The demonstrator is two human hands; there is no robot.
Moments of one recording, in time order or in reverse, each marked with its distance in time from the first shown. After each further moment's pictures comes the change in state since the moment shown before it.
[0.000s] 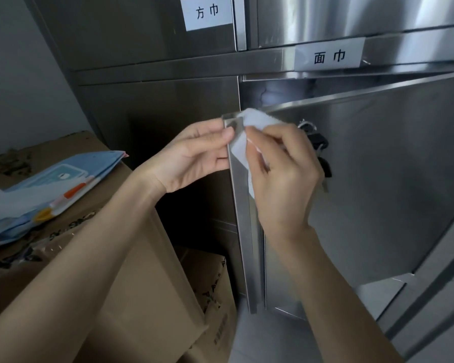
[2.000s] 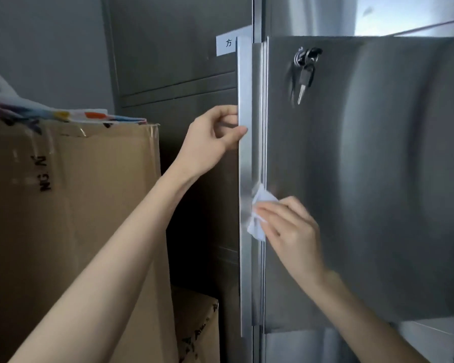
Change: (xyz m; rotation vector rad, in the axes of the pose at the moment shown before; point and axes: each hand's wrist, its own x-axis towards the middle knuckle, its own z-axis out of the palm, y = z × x) left_hand -0.038 -0.109 0.039 0.772 0.702 0.576; right_hand -0.197 0.102 -0.024 0.265 -0.246 -0.350
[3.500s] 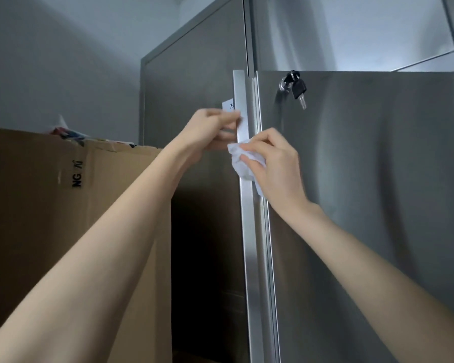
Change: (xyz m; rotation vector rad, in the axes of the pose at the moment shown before) left_hand 0.002 0.041 -0.011 -0.023 -0.046 -0.001; right_hand 0.087 -0.020 -0.007 0.101 0.163 -0.005
